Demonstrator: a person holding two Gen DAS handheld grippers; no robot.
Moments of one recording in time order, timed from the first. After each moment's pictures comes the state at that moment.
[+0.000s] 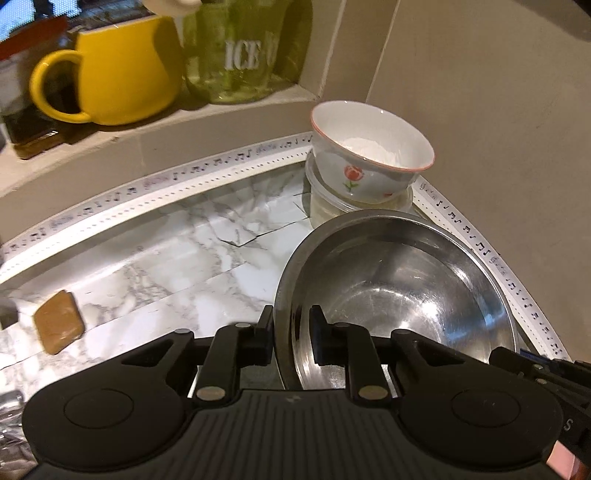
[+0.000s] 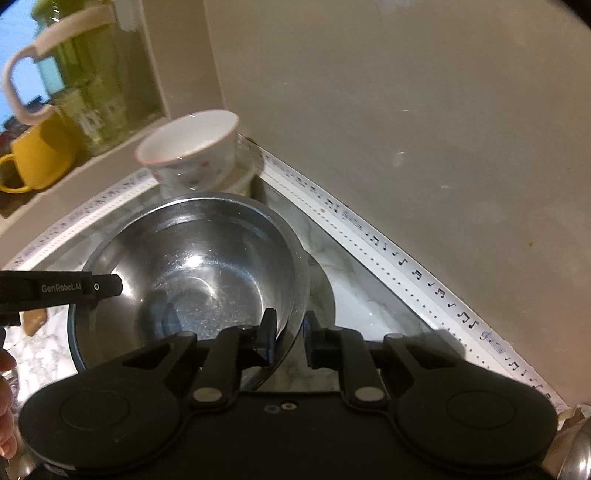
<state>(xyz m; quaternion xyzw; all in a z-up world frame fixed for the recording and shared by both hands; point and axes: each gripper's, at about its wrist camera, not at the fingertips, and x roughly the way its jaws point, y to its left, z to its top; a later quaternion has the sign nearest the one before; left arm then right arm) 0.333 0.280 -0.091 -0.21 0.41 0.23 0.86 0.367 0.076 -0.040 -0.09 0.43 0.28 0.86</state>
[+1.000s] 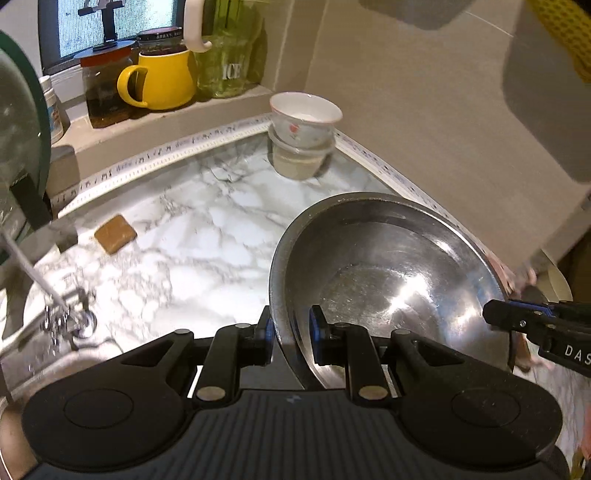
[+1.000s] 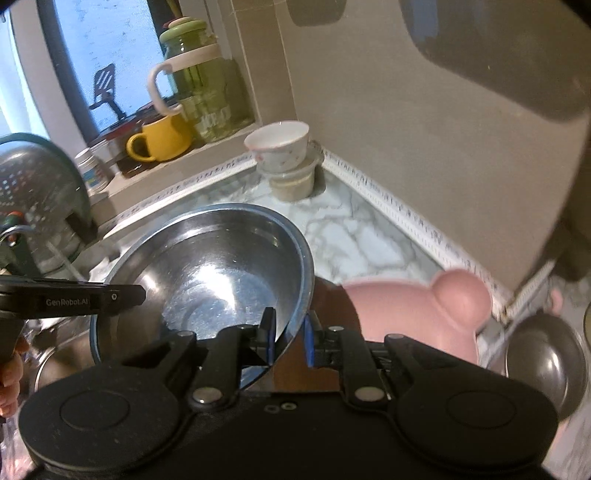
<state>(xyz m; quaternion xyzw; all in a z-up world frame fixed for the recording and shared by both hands) 0.176 0.184 -0.030 -0.18 0.41 0.16 0.88 0.239 -0.024 0.024 -0.07 0.41 0.37 0.83</state>
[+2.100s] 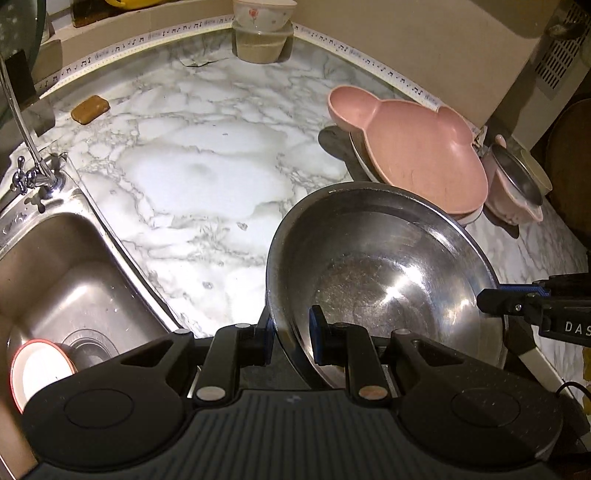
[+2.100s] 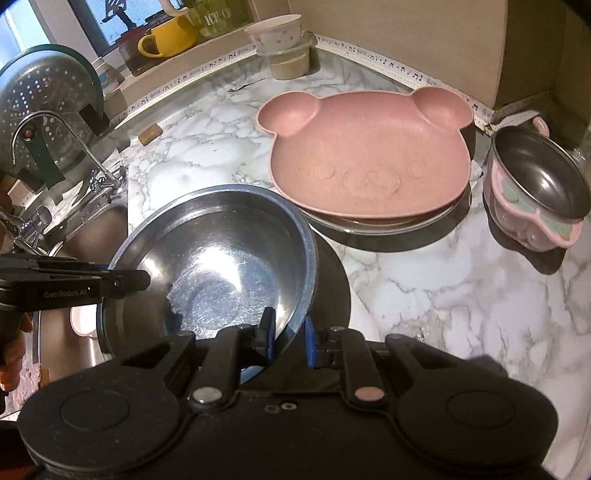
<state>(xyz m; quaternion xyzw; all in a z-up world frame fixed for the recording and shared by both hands) 0.089 0.106 -0.104 -0.18 0.48 0.10 0.85 0.152 -0.104 -0.043 -0.09 0.50 0.36 0.78</state>
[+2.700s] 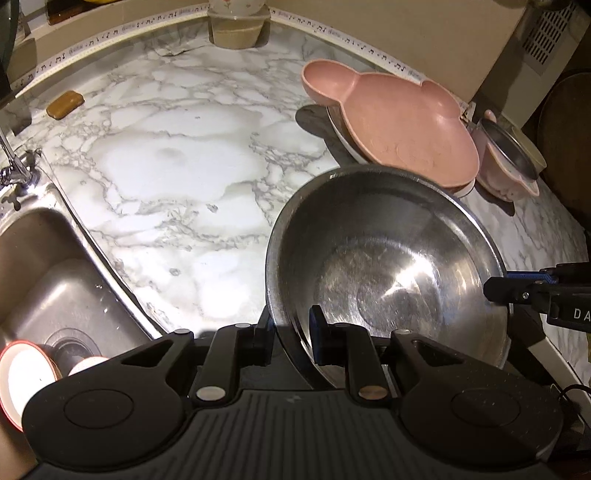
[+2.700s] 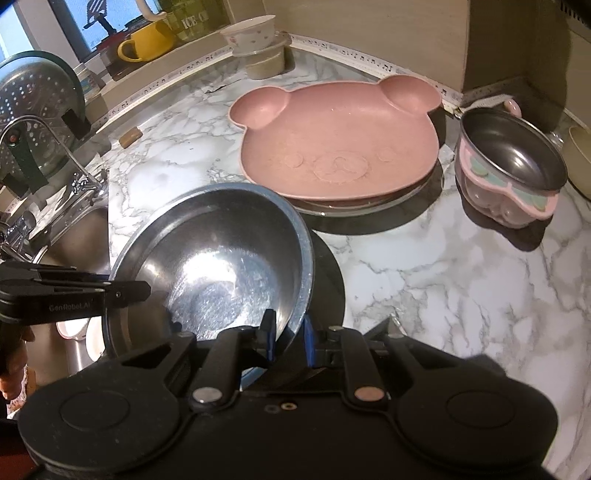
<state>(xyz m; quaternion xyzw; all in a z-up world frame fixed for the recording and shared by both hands) 0.096 0.086 -0.123 -0.17 0.49 0.08 0.85 0.148 -0.123 -0.051 -0.08 0.50 0.33 0.79</state>
